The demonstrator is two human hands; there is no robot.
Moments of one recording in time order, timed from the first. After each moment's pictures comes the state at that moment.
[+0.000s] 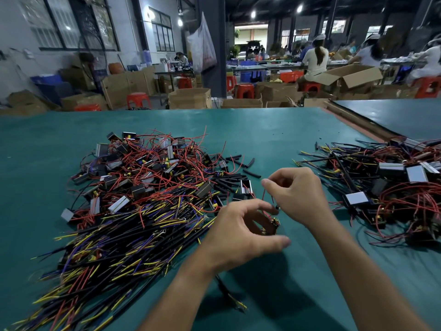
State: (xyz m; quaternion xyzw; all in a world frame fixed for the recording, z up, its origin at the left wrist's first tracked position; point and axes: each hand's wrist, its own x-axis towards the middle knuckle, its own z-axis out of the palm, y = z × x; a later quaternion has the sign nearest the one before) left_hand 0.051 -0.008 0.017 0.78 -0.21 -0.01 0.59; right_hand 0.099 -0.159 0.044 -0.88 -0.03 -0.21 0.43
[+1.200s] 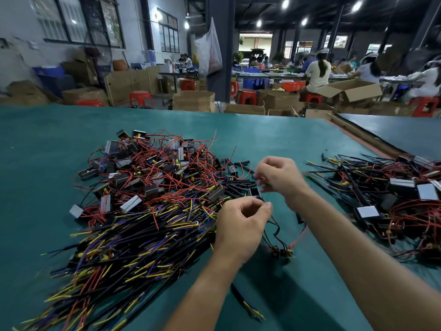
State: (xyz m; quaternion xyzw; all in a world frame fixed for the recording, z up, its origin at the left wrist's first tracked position) left_hand 0.070 -0.003 0.010 0.72 -0.08 0.14 0.67; right_hand 0.151 -0.113 0.061 -0.78 -0.06 -0.04 0.62
